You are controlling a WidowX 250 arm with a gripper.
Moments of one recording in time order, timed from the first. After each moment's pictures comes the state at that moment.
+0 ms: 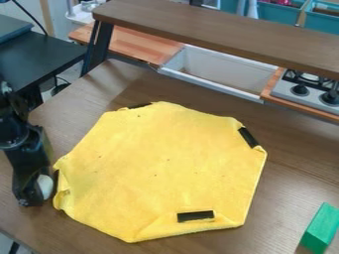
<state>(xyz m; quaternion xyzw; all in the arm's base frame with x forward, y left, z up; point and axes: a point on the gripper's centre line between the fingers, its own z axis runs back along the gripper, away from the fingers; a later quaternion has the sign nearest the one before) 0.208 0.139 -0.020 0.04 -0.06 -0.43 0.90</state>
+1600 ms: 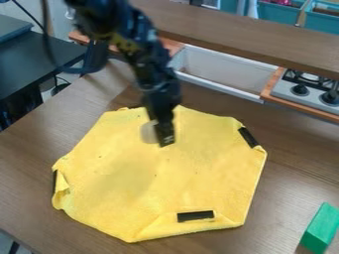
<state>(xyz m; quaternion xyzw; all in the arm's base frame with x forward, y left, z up) 0.374 0.011 0.030 0.03 -0.17 -0.35 0.92</state>
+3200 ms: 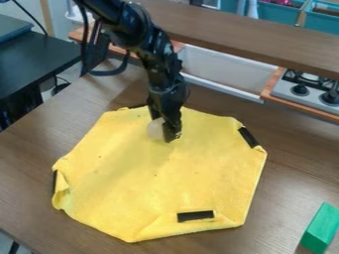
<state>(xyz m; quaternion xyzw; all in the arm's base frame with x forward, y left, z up) 0.409 0.036 -0.004 0.06 -0.15 -0.28 0.95</state>
